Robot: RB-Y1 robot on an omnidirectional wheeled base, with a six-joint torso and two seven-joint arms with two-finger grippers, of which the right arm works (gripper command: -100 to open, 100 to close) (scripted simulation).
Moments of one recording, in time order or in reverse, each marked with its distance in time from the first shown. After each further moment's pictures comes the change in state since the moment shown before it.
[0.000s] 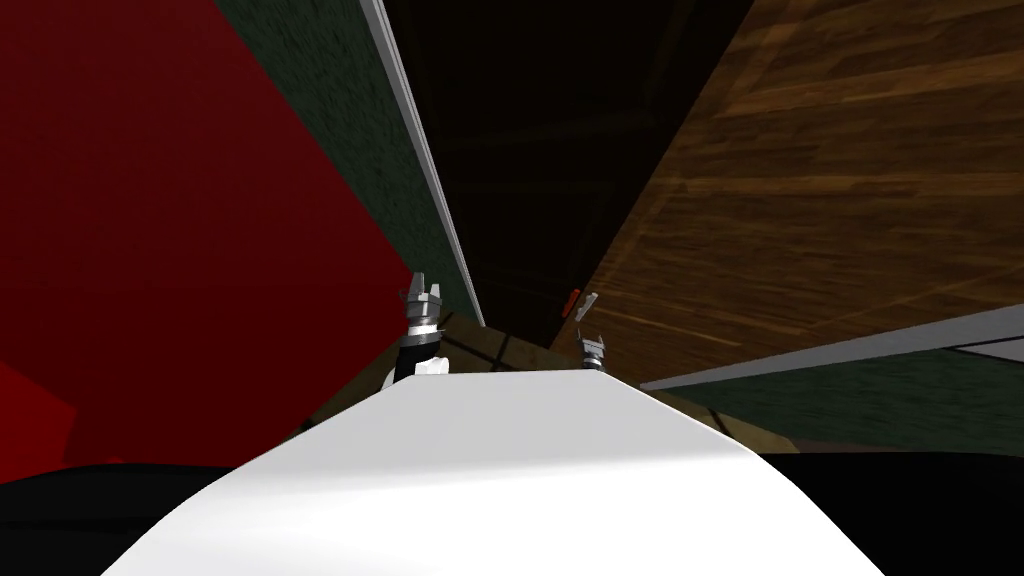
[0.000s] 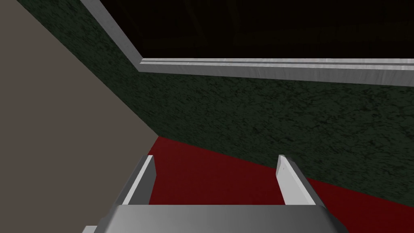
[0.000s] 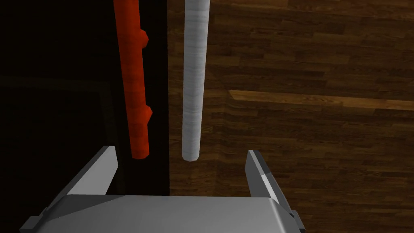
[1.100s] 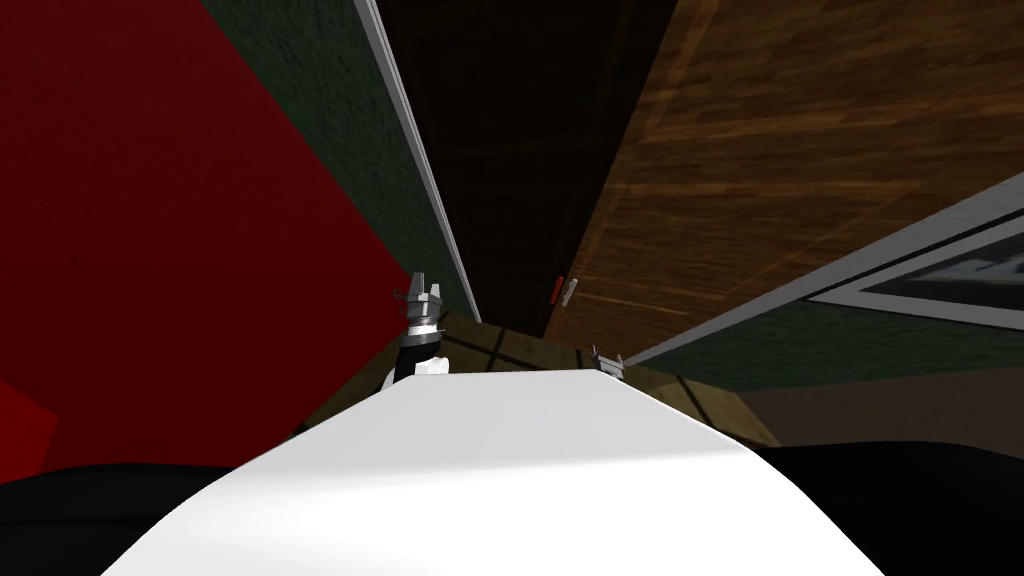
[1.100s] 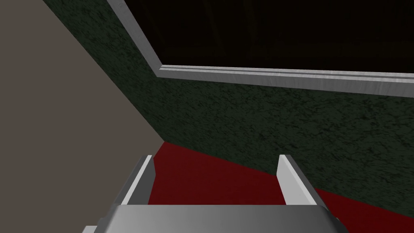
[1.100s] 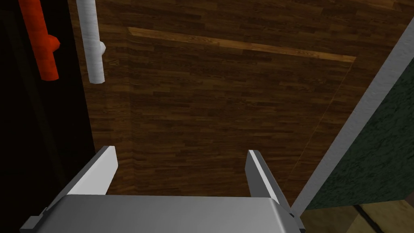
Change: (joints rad) arm 0.099 -0.041 -0.034 0.083 -0.035 -0.013 -0.028
